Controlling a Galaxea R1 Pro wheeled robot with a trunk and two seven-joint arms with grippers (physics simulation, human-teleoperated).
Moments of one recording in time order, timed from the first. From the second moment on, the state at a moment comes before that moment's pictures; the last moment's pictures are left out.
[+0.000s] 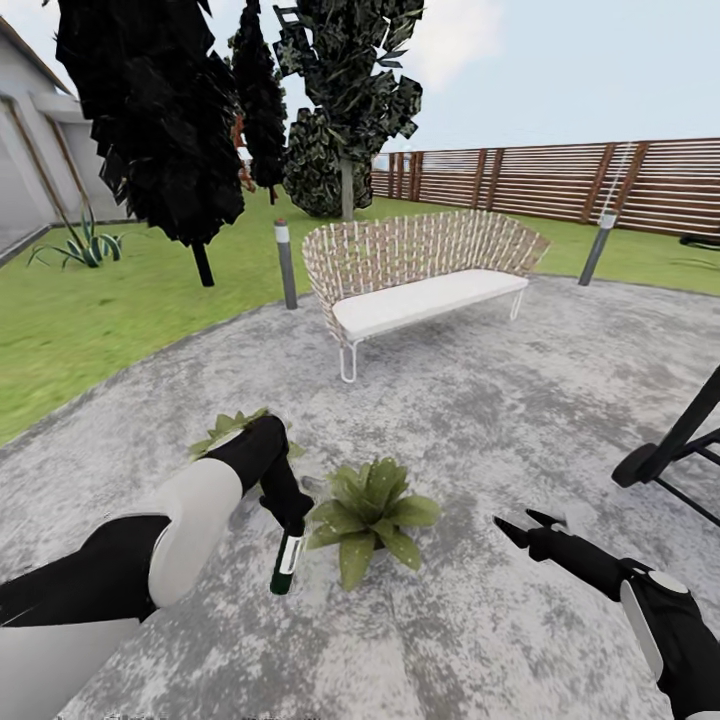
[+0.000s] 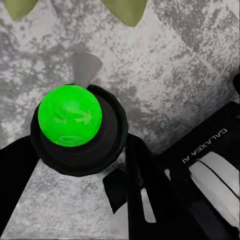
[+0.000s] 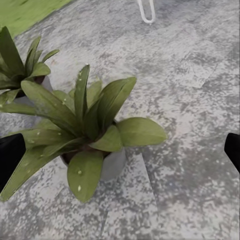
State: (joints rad) left arm -1.20 -0.14 0.09 -0.24 -1.24 1.01 -1.29; right arm -0.42 -0.23 -0.32 -1.00 -0.07 0.21 0.86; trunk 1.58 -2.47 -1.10
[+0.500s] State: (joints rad) left arm -0.88 -0.13 0.20 -0.55 -1.22 1.00 -1.17; right arm -0.42 -0.23 -0.32 -0.99 -0.07 0.21 0.86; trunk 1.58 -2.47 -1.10
